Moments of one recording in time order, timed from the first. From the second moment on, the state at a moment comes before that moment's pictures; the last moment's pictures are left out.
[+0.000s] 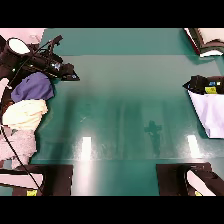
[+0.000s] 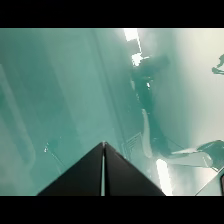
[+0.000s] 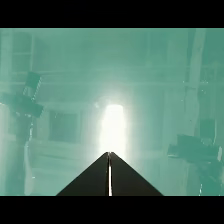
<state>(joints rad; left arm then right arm) -0.05 -1.55 1.57 0.88 -1.32 -1.31 -0.15 -0.91 1.11 -1.13 1.20 1.52</state>
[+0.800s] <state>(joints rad) -0.05 -1.55 1.57 0.82 -1.30 -1.31 -0.14 -0.91 1.11 -1.13 1.20 1.52</state>
